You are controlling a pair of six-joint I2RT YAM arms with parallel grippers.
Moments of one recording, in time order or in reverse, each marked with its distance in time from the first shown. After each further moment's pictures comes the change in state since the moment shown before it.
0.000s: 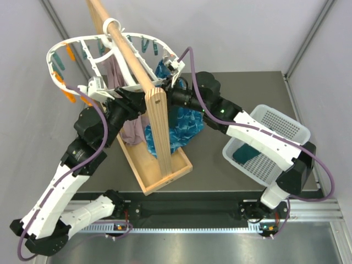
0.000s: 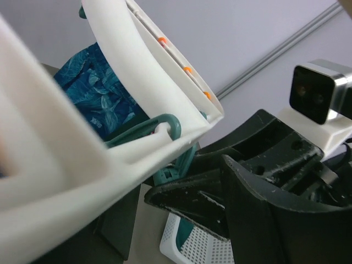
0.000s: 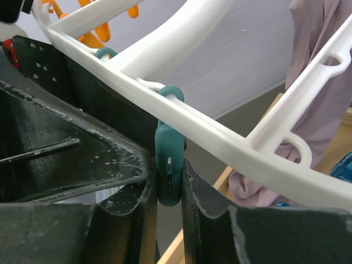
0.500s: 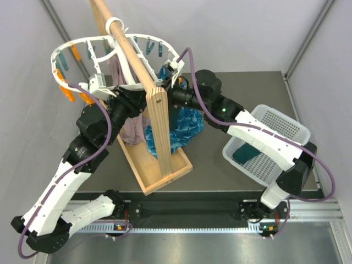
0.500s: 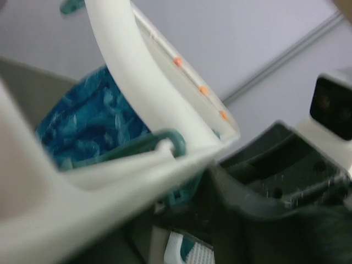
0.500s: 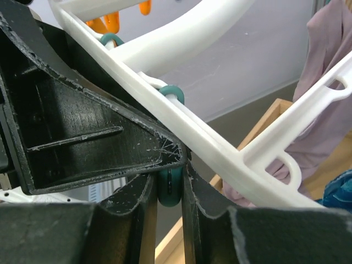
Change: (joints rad) left arm -0.001 0.048 0.027 0.005 -0.023 0.009; right arm 0.000 0.000 0.038 -0.049 -0.034 -0.068
